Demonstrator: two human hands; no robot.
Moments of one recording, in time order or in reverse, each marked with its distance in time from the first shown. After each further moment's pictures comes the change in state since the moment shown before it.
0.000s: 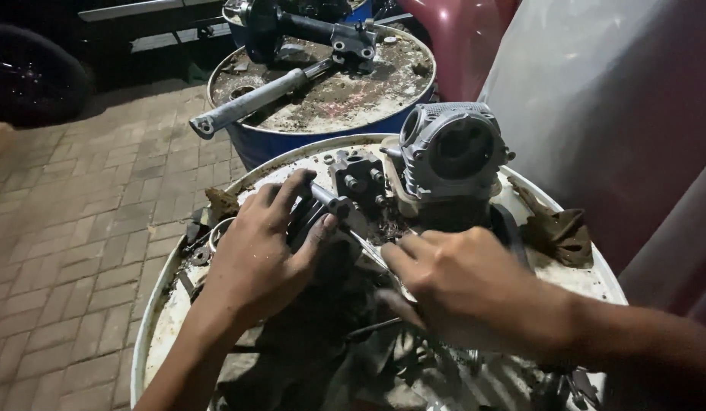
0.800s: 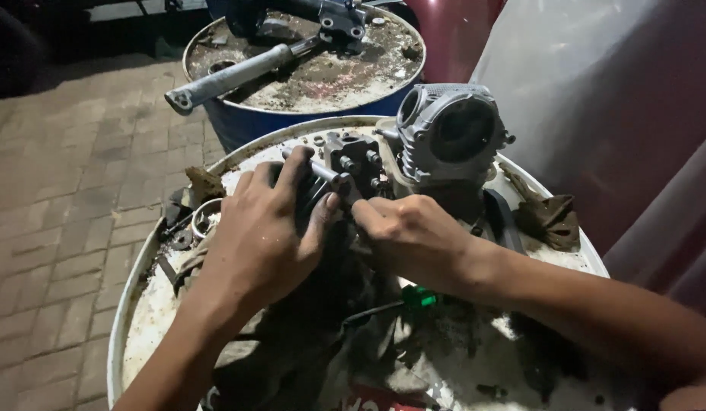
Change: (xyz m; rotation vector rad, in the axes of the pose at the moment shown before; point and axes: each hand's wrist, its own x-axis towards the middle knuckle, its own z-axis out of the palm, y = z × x) left_hand 0.000 -0.004 0.008 0.016 0.037 0.115; right_hand 0.051 0.020 0.055 -0.017 0.427 -0.247
